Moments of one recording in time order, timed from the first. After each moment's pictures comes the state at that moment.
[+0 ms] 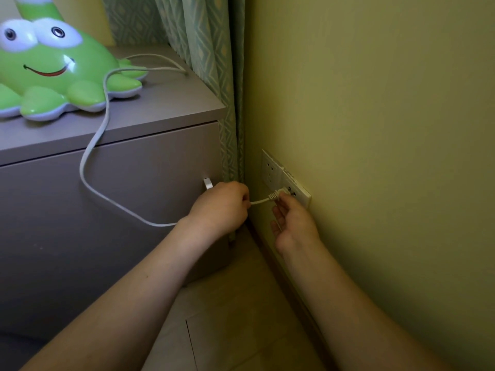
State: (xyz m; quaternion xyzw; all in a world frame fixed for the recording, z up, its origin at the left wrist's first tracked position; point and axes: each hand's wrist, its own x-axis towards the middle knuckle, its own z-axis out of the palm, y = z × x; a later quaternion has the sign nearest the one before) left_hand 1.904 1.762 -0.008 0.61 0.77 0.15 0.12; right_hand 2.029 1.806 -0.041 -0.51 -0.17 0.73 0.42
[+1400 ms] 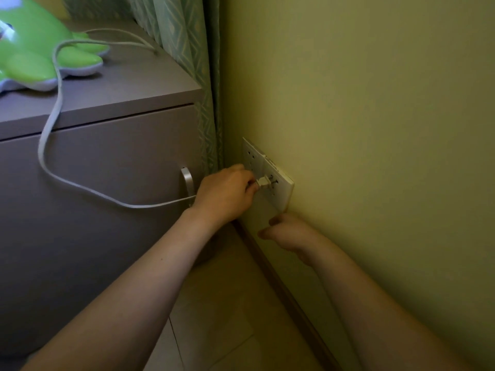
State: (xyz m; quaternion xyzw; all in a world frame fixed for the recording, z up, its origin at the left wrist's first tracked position) left_hand 1.926 1.791 -0.030 0.69 0.70 0.20 0.01; right_hand 2.075 1.811 -0.058 -0.60 -0.66 0.46 0.01
